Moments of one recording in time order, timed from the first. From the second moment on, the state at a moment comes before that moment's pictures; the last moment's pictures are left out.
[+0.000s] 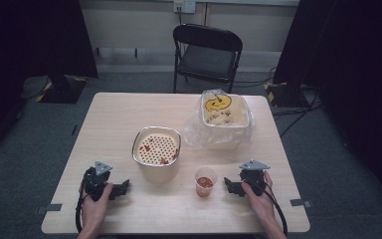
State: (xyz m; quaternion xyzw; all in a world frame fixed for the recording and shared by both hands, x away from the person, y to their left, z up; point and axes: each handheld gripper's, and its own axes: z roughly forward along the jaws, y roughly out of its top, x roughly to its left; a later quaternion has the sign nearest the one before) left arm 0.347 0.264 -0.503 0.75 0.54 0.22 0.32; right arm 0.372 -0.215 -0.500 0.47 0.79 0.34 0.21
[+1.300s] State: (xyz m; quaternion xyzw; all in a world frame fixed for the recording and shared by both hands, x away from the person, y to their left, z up) left arm 0.348 0.264 -0.503 0.75 0.54 0.22 0.32; right arm 0.339 -0.153 -0.474 0.32 0.83 0.45 0.09
